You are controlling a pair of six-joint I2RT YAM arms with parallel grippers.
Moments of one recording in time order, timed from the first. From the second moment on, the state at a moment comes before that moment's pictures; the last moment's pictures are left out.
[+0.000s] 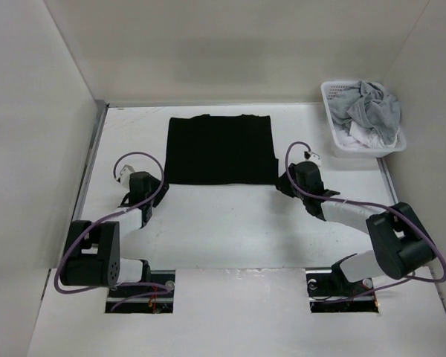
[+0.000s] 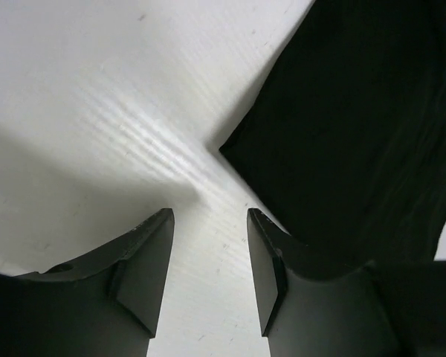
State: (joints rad) left arm -0.06 1.32 0.38 0.27 -0.10 -0.97; right arm 0.43 1.41 0.56 0.26 0.12 0.78
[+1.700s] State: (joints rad) left arm -0.07 0.36 0.68 -0.14 -0.06 -0.99; right arm 0.81 0.50 0.85 -0.27 0.47 0.76
